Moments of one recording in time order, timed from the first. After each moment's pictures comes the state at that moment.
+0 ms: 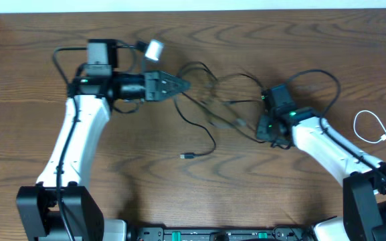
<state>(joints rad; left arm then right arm) 0.02 1.58 1.25 -0.63 1.33 -0.12 0.31 1.62 0.90 -0.61 0.06 0.62</state>
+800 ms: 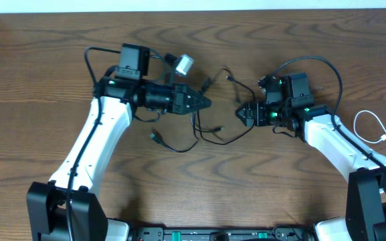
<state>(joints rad) -0.21 1.58 1.25 -0.73 1.16 -0.11 0.23 1.62 0.90 -0.26 -0.50 0.23</state>
